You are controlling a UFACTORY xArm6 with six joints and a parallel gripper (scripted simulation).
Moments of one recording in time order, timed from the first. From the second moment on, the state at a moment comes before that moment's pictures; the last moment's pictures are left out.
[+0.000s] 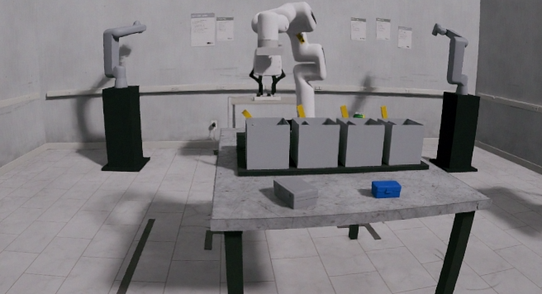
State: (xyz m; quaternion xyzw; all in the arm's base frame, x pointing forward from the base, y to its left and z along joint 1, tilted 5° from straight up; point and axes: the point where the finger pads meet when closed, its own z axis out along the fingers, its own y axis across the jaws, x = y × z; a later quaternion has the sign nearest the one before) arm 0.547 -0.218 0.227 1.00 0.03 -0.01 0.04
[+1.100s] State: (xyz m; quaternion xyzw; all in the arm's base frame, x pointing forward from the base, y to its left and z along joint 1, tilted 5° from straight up) arm 0.550 -0.182 0.225 1.00 0.03 -0.01 0.03
